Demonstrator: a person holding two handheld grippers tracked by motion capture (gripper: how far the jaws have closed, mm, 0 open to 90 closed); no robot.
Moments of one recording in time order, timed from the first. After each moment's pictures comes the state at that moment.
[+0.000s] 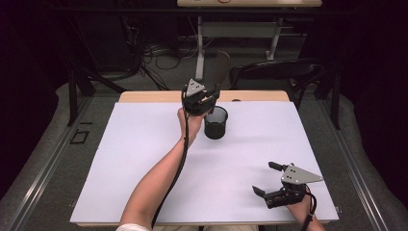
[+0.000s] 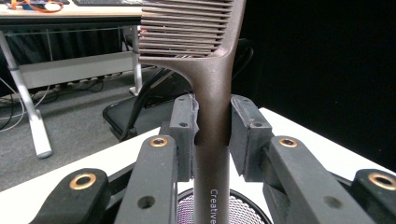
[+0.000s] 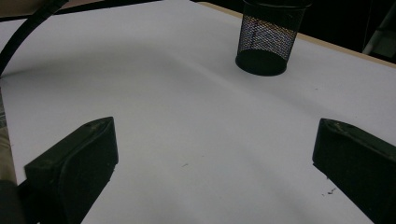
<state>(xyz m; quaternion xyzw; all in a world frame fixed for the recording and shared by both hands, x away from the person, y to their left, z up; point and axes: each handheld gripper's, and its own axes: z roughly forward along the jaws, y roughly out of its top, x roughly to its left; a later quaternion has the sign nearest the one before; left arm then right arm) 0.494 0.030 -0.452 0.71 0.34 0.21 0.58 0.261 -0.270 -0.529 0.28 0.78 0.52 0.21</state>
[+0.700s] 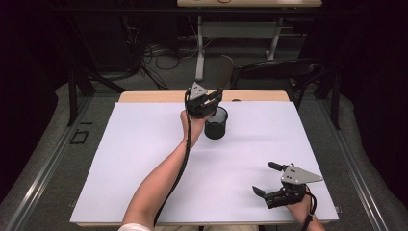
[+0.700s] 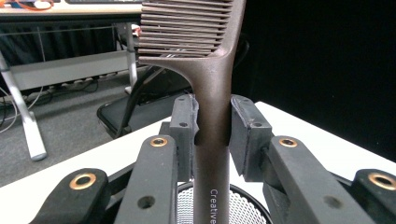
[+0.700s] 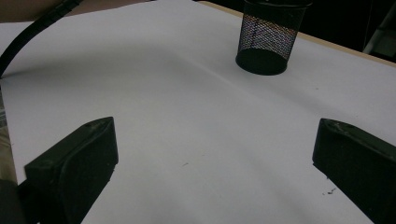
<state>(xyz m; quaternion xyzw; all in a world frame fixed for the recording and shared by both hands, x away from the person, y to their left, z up) 0.495 0.024 -0.466 0.72 0.32 0.21 0.58 0.261 -0.270 -0.529 0.28 0.78 0.52 0.21</state>
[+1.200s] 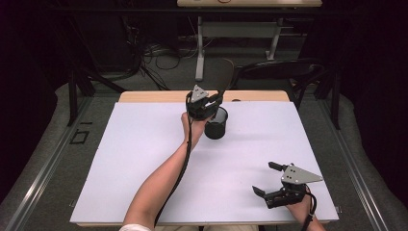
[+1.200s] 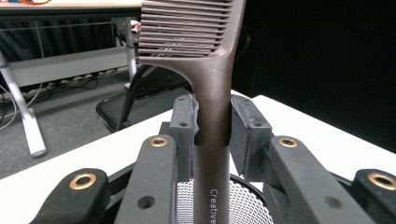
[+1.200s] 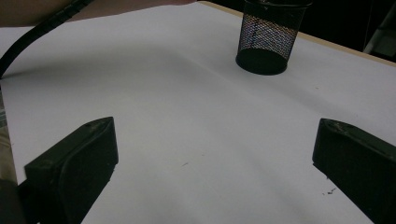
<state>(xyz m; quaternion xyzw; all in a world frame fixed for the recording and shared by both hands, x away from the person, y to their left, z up) 0.495 0.021 -0.477 0.72 0.32 0.21 0.58 0.262 -0.270 -0.529 0.28 0.78 0.52 0.21</state>
